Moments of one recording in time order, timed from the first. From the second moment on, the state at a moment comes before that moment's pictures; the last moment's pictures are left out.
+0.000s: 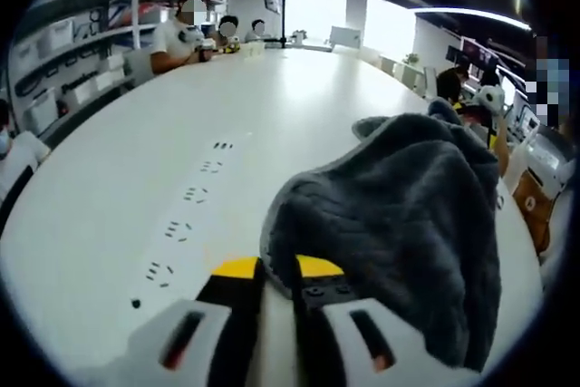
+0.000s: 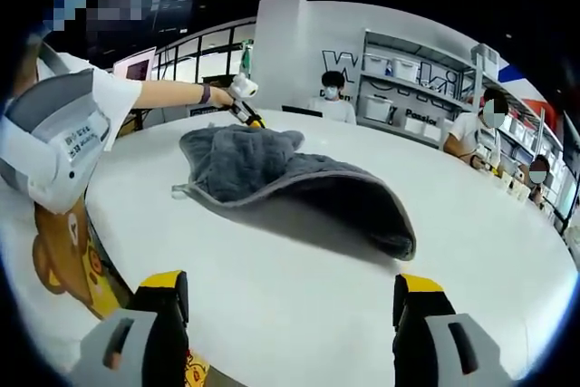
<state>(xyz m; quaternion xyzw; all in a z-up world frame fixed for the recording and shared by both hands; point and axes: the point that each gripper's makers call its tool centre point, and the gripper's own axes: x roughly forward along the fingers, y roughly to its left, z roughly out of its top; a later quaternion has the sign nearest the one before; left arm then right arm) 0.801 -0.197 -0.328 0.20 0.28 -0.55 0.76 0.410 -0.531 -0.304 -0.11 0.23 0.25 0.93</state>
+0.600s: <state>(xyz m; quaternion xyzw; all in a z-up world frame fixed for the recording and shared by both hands) 0.795 -0.185 -0.297 0.21 0.28 -0.53 0.77 0.406 -0.531 -0.298 -0.12 0.22 0.25 0.94</state>
